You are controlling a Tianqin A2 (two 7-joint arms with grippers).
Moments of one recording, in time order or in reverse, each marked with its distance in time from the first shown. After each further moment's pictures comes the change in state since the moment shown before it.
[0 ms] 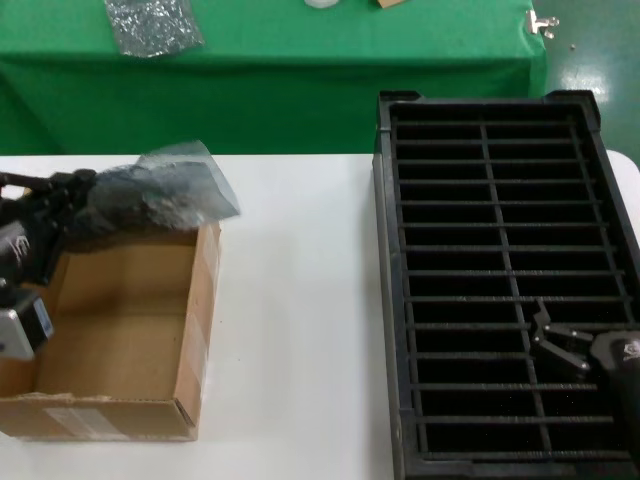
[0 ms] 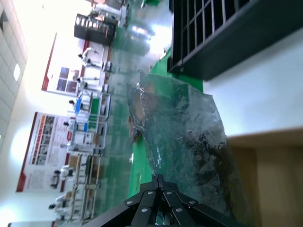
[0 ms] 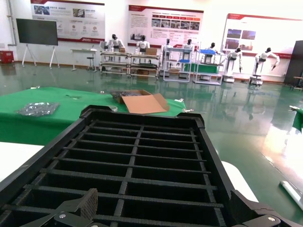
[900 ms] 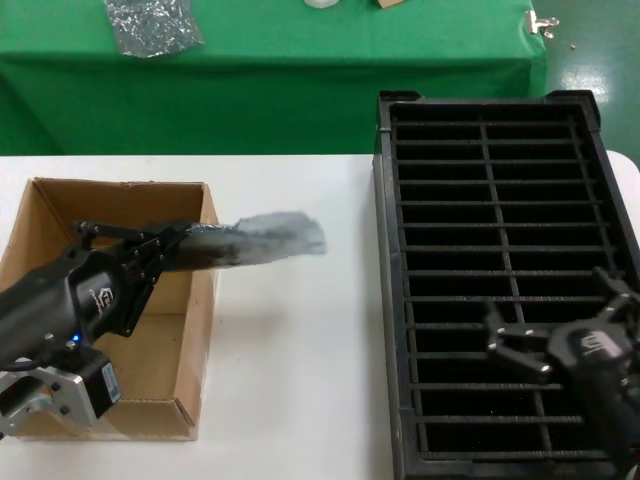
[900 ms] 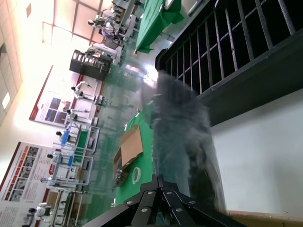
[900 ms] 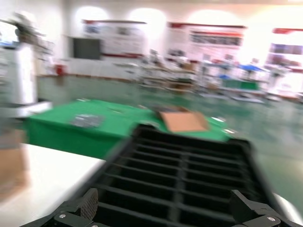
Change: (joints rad) left arm 0.088 -0.005 0.078 -0.120 -0.141 -0.012 0.072; right arm -0.007 -0.034 0.059 0.037 0.048 -0.224 -0.131
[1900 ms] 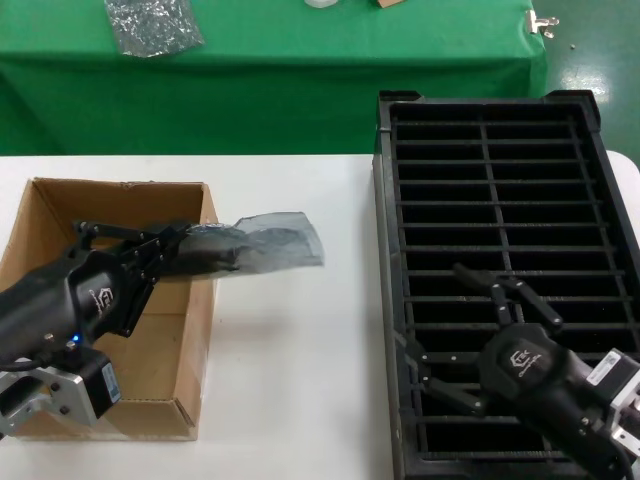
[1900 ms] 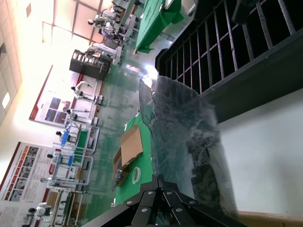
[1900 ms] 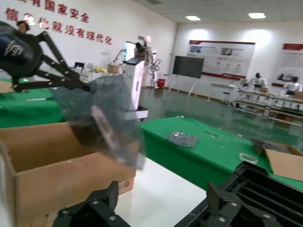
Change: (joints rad) left arm 0.000 0.000 0.000 0.000 0.000 0.000 0.000; right arm 0.073 0.177 -0.085 0.000 0.093 -0.388 -0.108
